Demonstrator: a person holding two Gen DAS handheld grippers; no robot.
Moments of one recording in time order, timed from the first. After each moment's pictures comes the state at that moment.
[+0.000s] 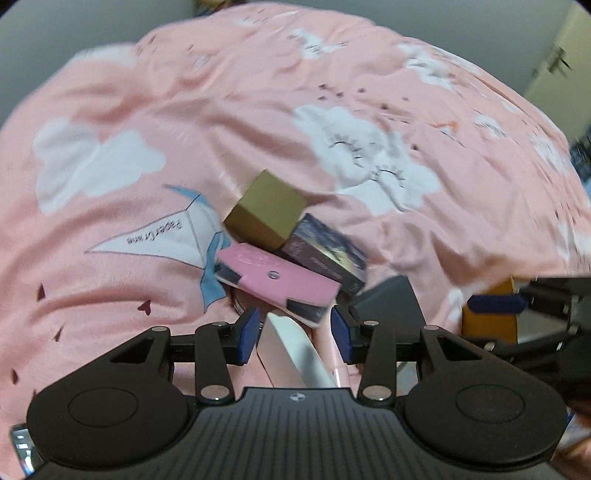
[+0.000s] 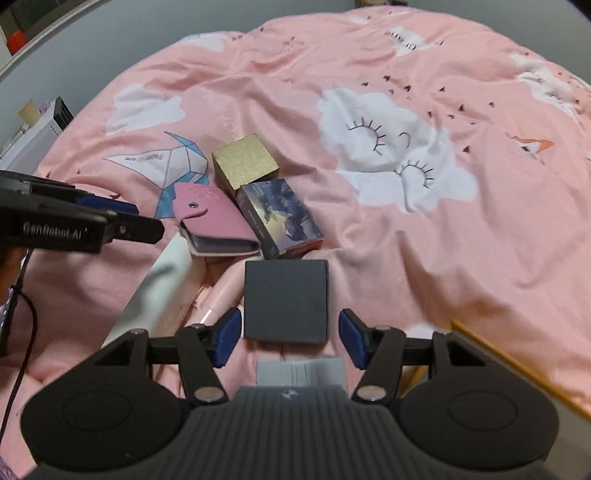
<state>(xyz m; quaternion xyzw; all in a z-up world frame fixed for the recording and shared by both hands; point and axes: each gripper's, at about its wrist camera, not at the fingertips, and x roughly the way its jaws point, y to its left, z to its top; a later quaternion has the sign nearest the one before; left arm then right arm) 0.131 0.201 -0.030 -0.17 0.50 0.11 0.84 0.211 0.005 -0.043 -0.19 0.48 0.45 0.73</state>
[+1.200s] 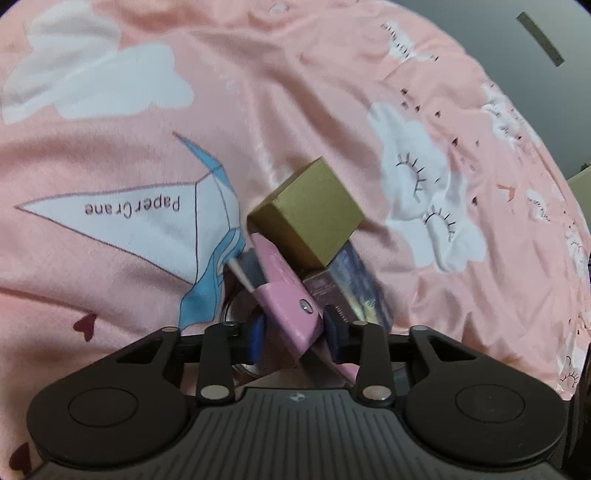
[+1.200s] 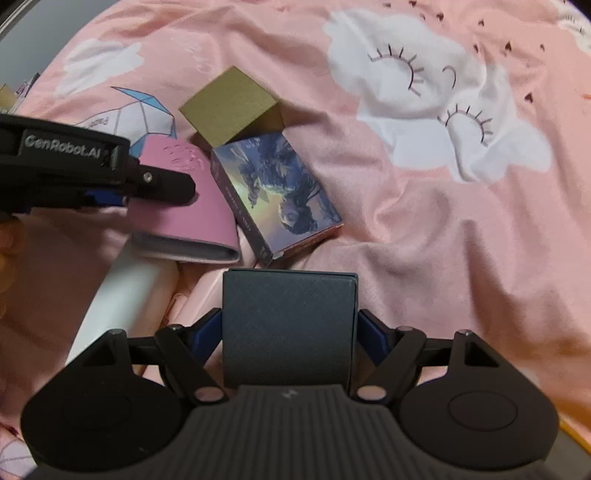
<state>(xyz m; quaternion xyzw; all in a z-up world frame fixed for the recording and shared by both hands) 0.171 0.242 -0.087 -0.32 0.49 0.17 0.80 0.238 0.056 -0.104 -0.20 0.54 0.45 0.69</state>
